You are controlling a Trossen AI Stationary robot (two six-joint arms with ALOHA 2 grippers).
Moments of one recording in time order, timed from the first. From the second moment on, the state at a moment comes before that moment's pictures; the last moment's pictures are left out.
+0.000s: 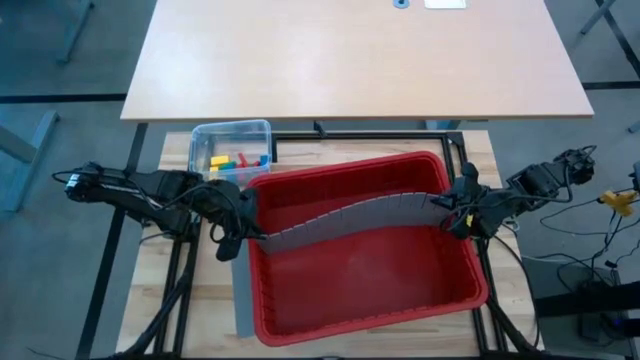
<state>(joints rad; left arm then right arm) -0.17 1.01 1.03 -0.75 0.15 -0.16 0.48 0.63 0.95 -1.16 0.59 0.54</state>
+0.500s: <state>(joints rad) -0.18 1.01 1.03 -0.76 0.16 -0.17 0.48 0.64 0.95 -1.05 0.55 0.50</state>
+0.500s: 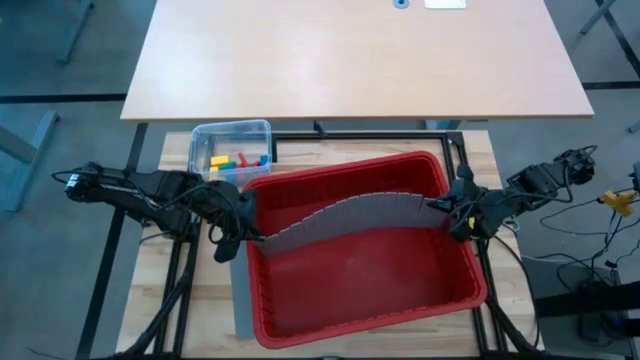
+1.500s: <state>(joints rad) -0.18 1.01 1.03 -0.77 0.15 -0.18 0.48 0.67 0.92 -1.00 0.61 0.42</state>
